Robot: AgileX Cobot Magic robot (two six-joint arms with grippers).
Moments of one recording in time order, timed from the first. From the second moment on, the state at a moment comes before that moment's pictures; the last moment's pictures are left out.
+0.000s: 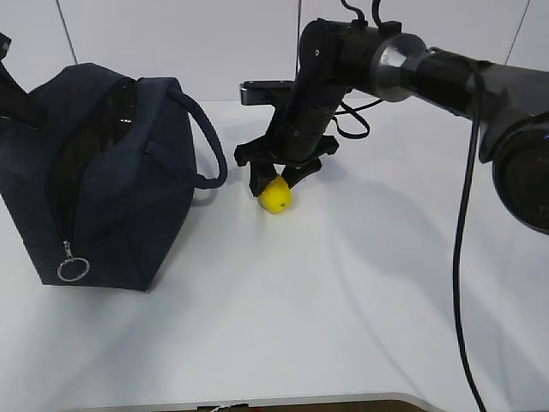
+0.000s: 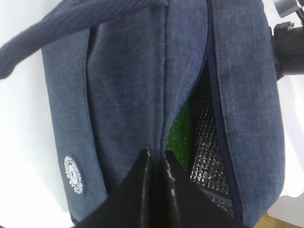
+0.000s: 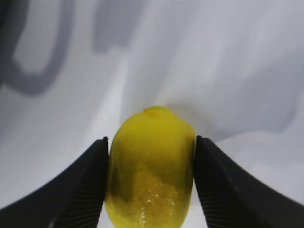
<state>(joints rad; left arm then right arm) 0.13 1.70 -1.37 -0.73 1.08 0.46 0.42 2.48 -2.26 0.22 1.11 -0.10</state>
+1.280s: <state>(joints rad) 0.13 1.70 -1.37 -0.76 1.08 0.46 0.42 2.49 -2.73 0.33 1.25 0.02</state>
